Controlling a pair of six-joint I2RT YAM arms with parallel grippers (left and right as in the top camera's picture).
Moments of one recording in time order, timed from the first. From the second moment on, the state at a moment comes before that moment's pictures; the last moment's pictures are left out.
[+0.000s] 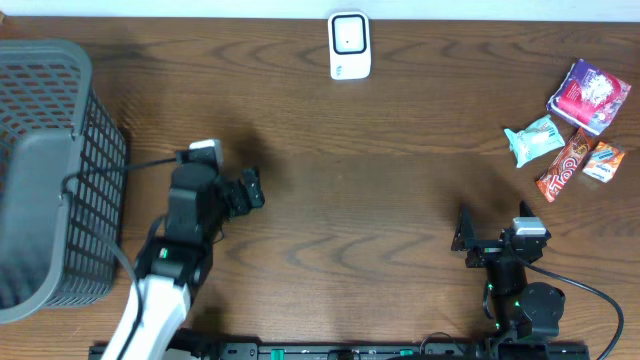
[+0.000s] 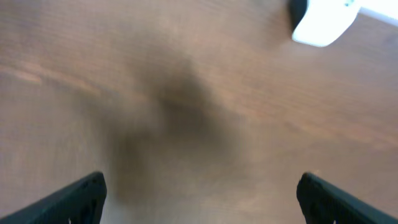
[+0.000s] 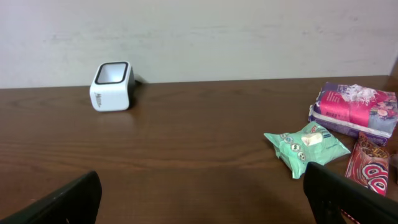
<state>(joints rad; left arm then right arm) -0.19 0.99 0.53 -0.16 -0.01 -0.38 -0.03 0.01 0.01 -0.07 -0.07 0.04</state>
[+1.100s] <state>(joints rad) -0.07 0.26 0.24 -0.08 -0.01 -0.20 -0.03 0.01 0.01 -0.07 -0.07 0.04</state>
